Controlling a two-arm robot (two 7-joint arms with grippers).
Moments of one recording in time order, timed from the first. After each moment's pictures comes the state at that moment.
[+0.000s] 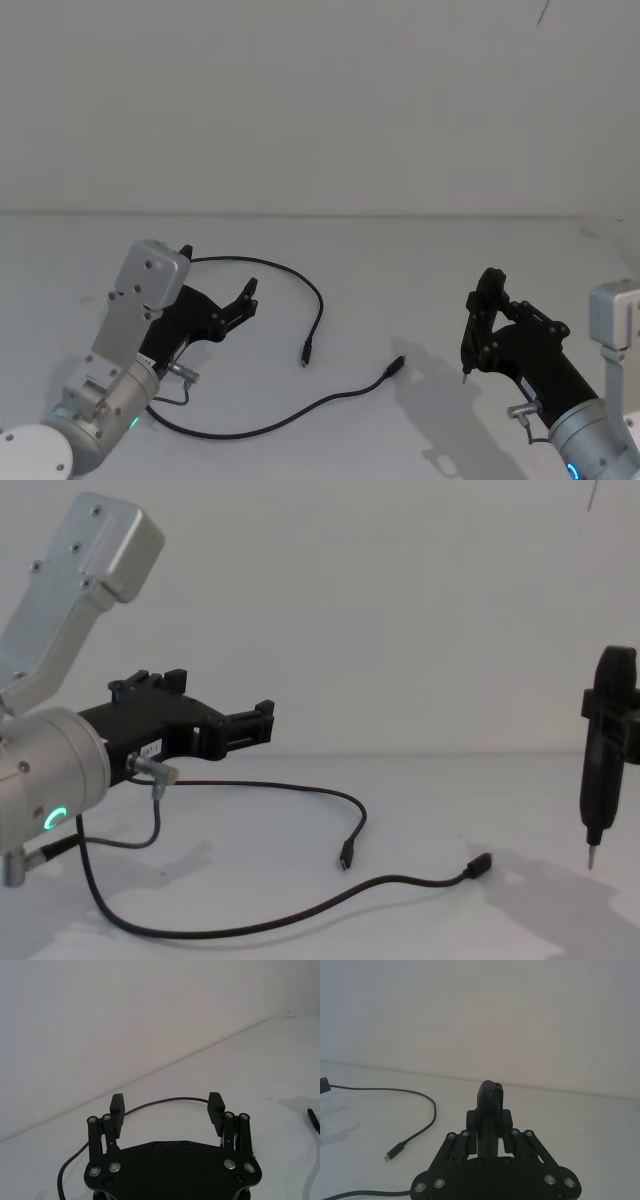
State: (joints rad) left arm -0.24 0.38 0.45 -1.63 -0.20 0.01 -0.01; right arm -0.01 0.34 -0.23 -1.77 0.29 0.03 0.07
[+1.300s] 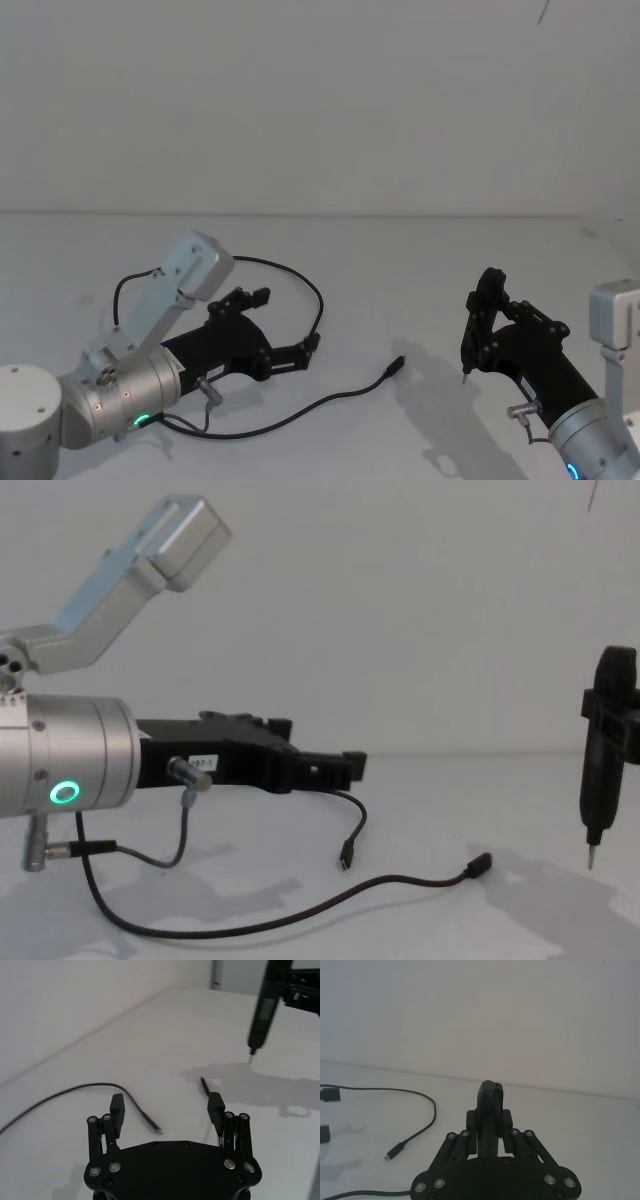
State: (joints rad) left arm -0.34 0.45 0.50 -1.63 -0.37 0.22 -0.40; right arm -0.01 0.34 -0.23 -1.77 0.29 0.03 0.07
